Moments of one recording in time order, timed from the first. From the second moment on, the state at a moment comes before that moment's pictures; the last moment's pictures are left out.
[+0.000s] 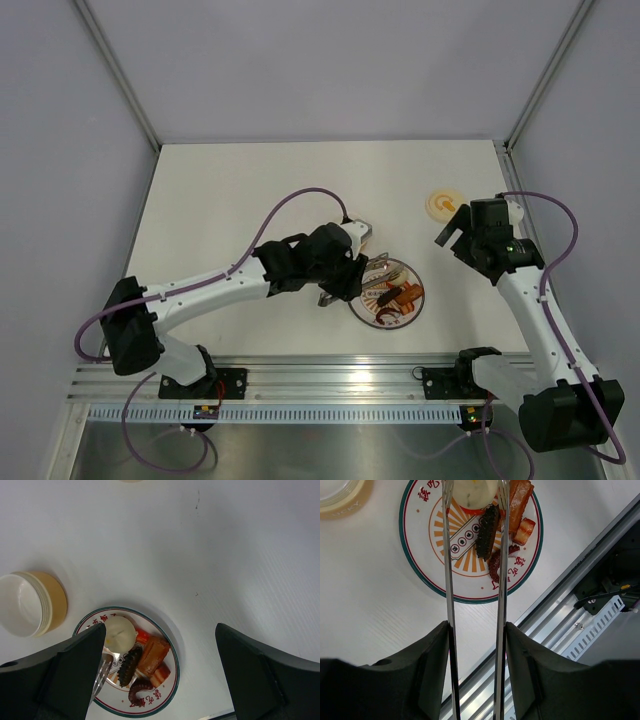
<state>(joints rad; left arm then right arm) -1.05 1.45 1.19 -0.53 0.02 -0.44 0.11 1.02 0.94 -0.78 0.22 0.68</state>
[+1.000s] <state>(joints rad) -1.10 1.57 1.24 -0.54 -0.08 -0.43 0.11 1.01 0.94 -0.78 0.19 0.68</state>
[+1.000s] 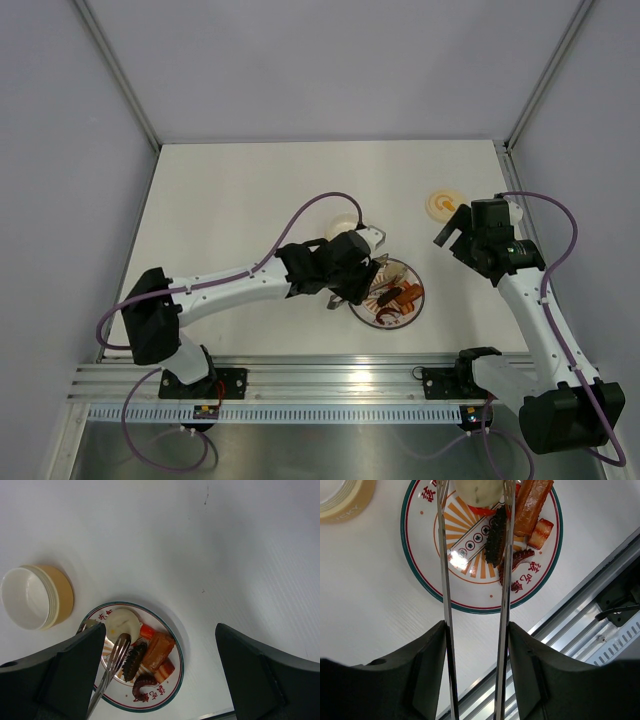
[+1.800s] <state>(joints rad) -1.11 1.56 1.26 -0.60 -0.06 -0.42 0.11 1.01 0.94 -0.78 0.16 0.69</state>
